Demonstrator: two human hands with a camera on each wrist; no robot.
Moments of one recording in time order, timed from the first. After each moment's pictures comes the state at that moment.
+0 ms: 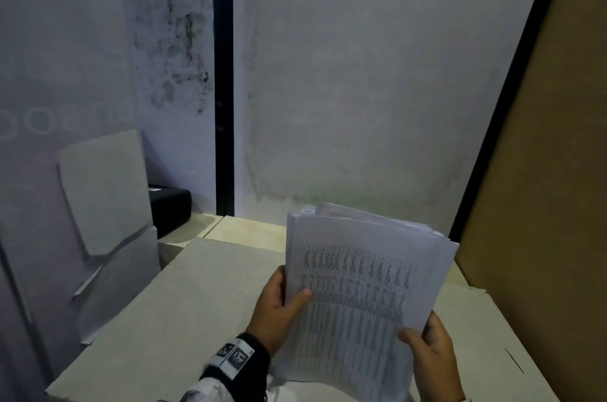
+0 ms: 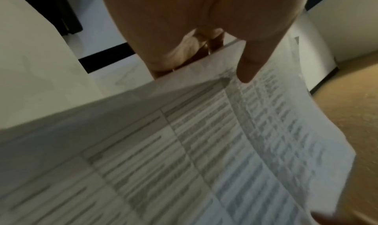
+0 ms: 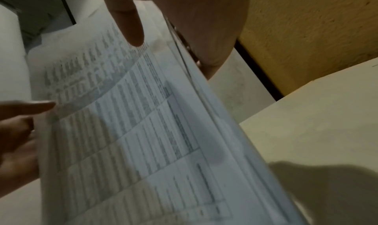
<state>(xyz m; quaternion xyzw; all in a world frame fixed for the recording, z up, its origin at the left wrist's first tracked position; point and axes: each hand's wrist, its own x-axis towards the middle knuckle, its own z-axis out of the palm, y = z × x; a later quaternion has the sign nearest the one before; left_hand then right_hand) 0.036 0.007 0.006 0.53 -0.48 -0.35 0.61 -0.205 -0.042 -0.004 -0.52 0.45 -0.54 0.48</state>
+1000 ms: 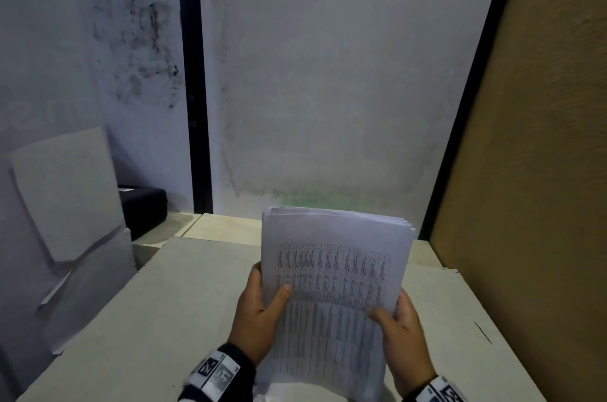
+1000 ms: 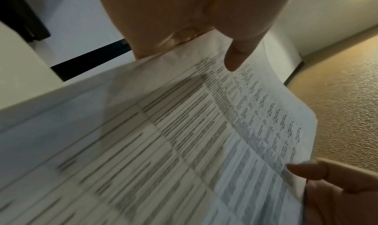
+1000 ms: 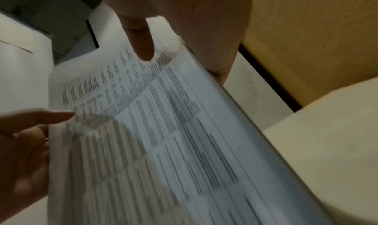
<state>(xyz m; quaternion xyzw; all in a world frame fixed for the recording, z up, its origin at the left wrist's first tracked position) 0.020 0.025 0.007 0.51 -0.50 -0.27 0.64 -0.200 -0.020 0.014 -0.57 0.43 -0.51 0.48</state>
